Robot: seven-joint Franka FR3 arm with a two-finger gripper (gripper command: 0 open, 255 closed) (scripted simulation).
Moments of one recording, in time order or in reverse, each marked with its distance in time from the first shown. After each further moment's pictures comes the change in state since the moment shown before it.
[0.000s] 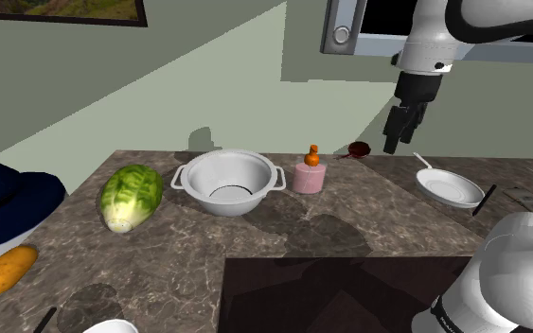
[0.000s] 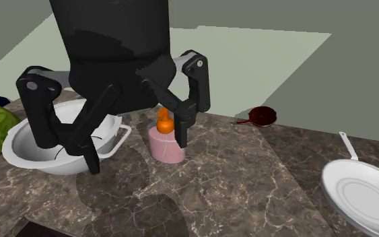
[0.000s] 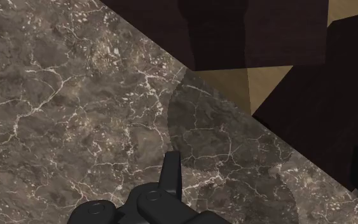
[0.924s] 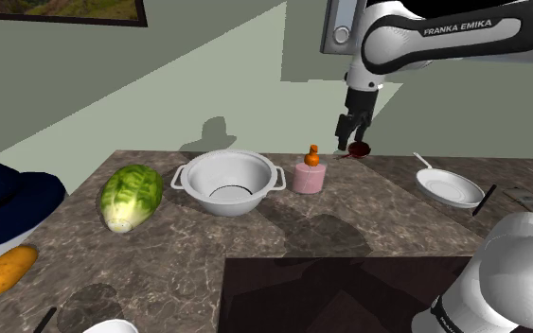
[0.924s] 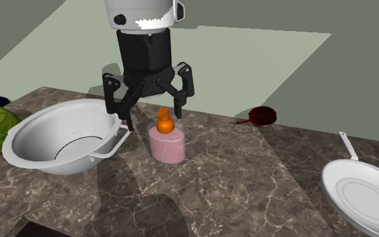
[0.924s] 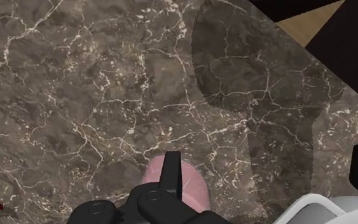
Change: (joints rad) arm -0.001 0.390 -0.078 0.107 -0.031 0.303 -0.089
